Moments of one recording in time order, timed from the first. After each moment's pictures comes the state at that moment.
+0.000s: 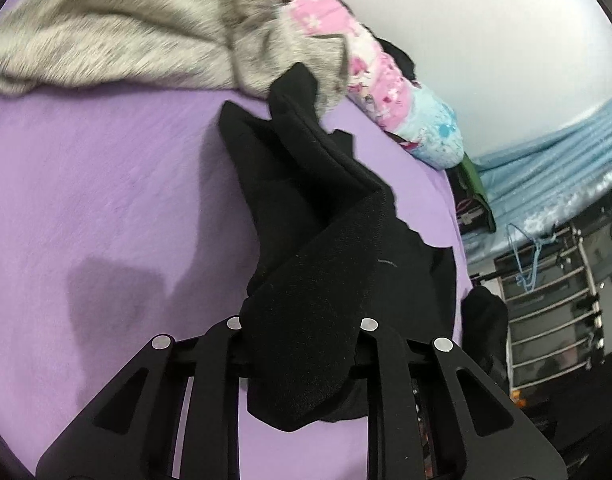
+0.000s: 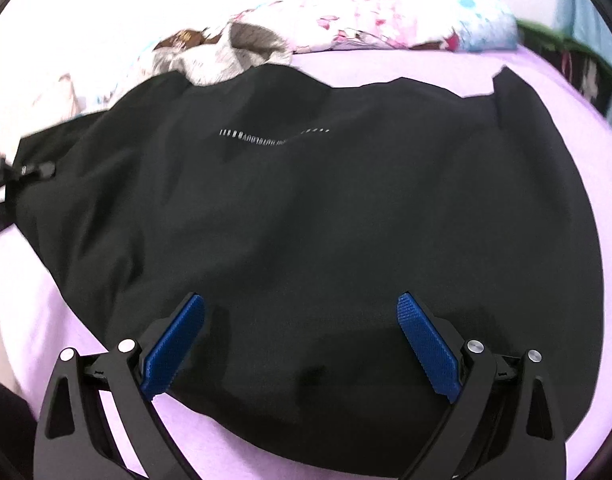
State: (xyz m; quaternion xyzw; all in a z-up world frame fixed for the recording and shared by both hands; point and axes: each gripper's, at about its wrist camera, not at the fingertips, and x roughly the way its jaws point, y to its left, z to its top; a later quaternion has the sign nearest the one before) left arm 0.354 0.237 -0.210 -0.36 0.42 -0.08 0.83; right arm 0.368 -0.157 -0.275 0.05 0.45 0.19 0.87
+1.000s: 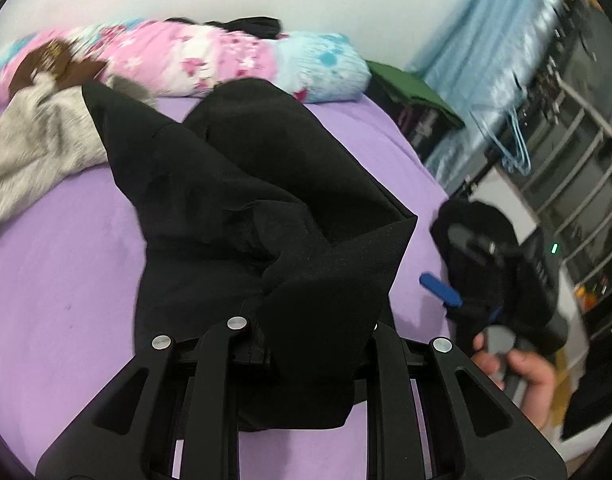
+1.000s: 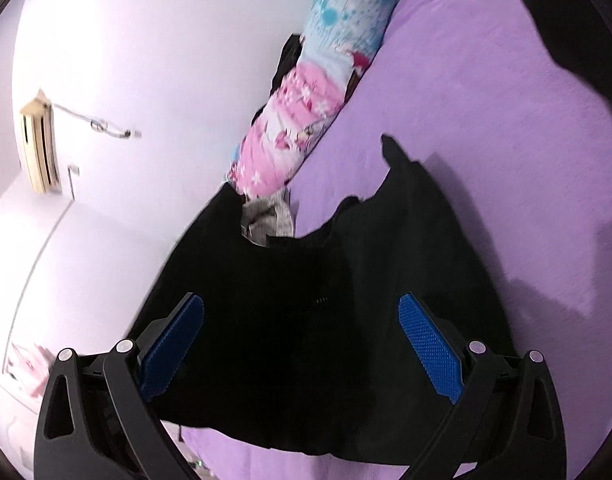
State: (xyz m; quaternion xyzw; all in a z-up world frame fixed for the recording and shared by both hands) left arm 0.396 -0.077 -0.114 -0.11 0.41 -0.14 0.89; right arm 0.395 -0.369 -0.202 0.45 0.36 0.21 0.79
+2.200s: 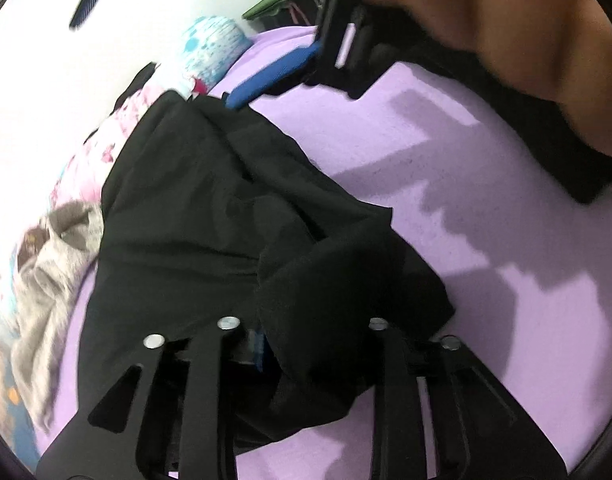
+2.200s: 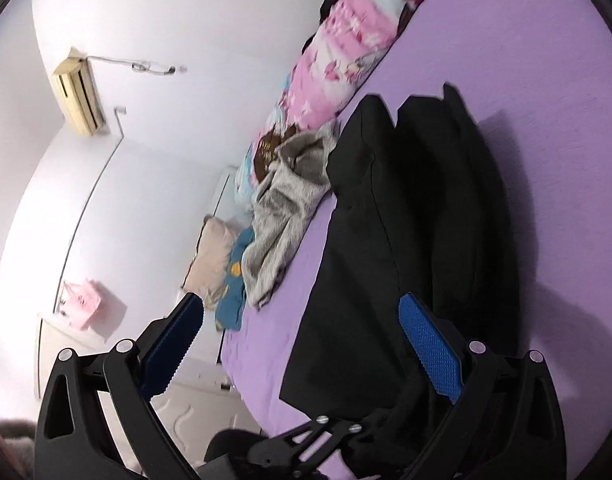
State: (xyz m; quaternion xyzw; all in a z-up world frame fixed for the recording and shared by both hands) left arm 0.354 -0.251 -0.271 0.28 0.37 -0.14 0.87; right arm 0.437 -0.383 -0.229 0.41 0.43 0.40 0.70
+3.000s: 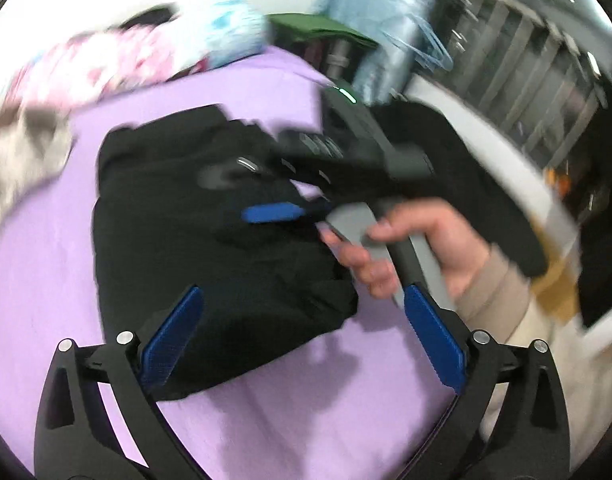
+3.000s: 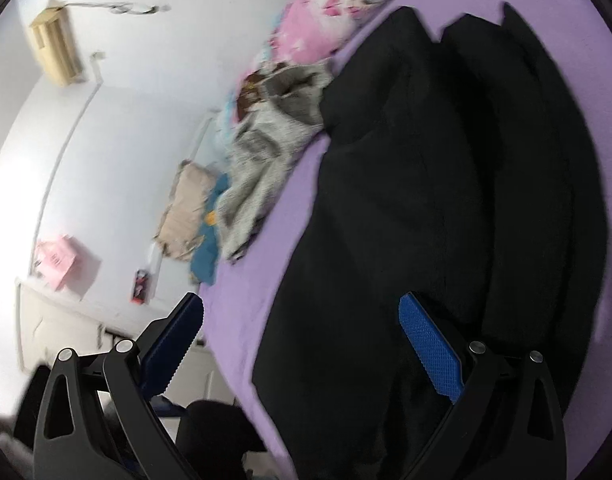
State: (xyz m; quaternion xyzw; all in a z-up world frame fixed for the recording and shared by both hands) left arm 0.361 -0.114 -0.140 -0.03 0.44 -0.26 0.86; right arm 0.459 -0.306 -0.257 0.32 0.52 0.37 0.70
